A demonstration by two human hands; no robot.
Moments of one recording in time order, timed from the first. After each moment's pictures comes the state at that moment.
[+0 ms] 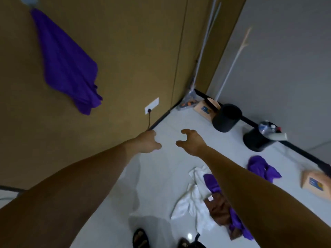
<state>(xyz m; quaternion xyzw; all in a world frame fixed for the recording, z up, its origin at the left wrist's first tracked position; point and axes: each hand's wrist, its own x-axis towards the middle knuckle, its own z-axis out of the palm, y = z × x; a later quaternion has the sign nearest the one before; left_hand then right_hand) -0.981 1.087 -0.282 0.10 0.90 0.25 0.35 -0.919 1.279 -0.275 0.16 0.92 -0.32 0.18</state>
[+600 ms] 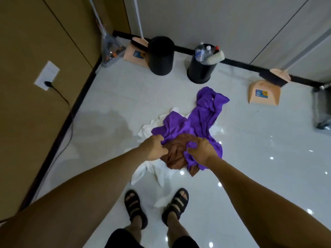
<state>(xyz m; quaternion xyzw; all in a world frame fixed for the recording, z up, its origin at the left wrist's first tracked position) -0.776 1.467 -0.463 0.25 0.84 0.14 0.47 -0.636 1.611 -0.448 0.40 0.80 -0.39 0.22</state>
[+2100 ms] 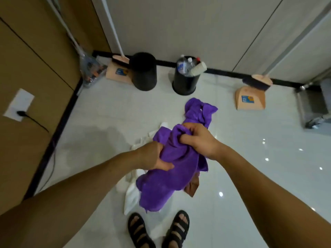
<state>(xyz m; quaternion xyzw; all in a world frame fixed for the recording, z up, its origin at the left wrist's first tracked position) -0.810 1.535 -0.457 0.42 0.71 0.21 0.52 -0.683 1.685 -0.407 0.29 0.71 -0.64 0.04</state>
